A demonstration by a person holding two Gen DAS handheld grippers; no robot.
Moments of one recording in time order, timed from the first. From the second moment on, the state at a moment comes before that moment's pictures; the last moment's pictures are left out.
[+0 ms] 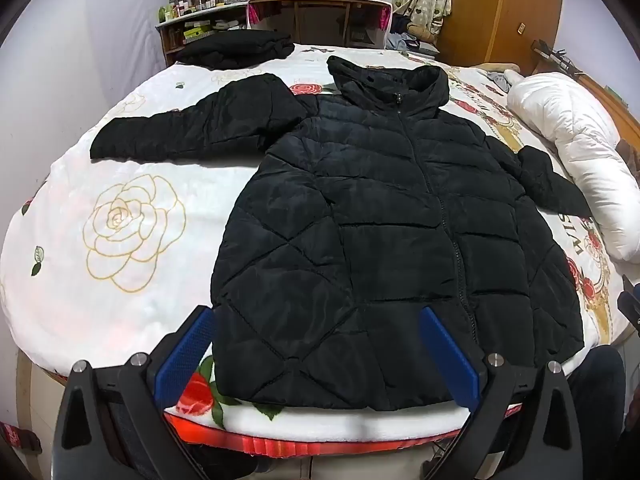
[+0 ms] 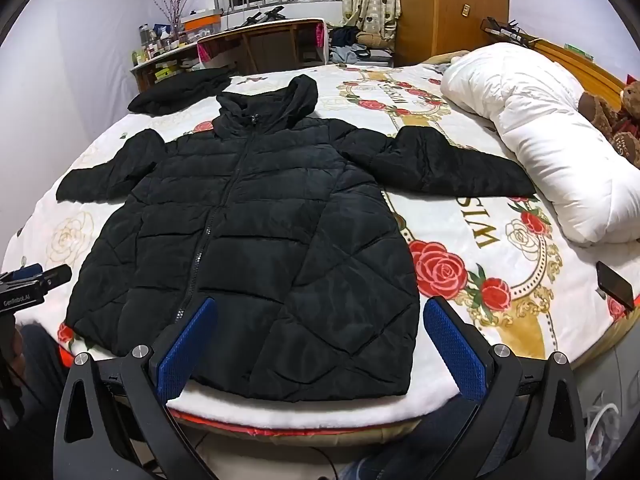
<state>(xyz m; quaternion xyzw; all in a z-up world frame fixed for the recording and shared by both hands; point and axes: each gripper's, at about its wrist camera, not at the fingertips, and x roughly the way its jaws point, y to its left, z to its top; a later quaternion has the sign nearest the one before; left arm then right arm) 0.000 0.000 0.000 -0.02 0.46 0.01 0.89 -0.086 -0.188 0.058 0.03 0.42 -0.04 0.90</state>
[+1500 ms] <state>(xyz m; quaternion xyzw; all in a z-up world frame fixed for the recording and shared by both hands) -0.004 -0.003 -0.001 -0.03 0.46 0.00 0.89 -0.084 -0.186 0.057 0.03 0.43 -0.04 0.90</state>
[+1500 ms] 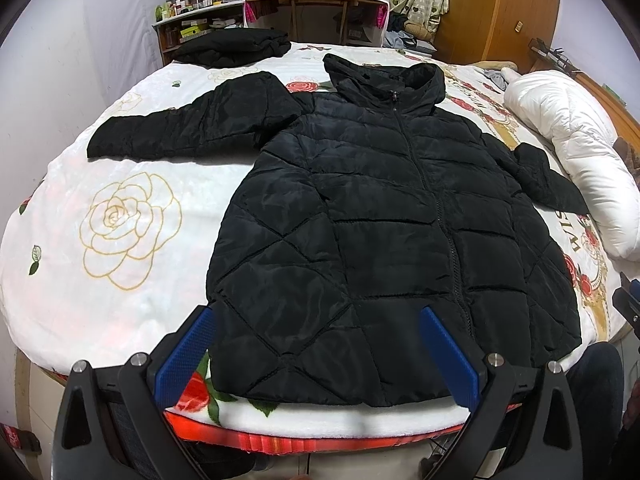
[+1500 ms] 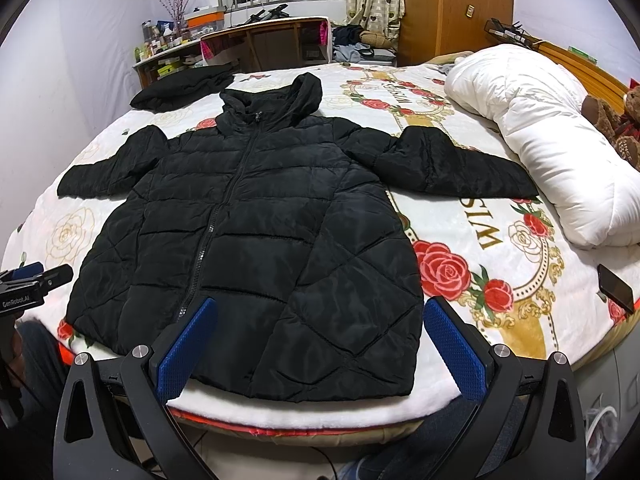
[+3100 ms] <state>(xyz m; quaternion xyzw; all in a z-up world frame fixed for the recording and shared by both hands) -0.001 -0.004 -0.010 -0.02 0.47 0.01 0.88 -0.079 -0.181 0.052 0.03 0.43 -0.04 0.90</state>
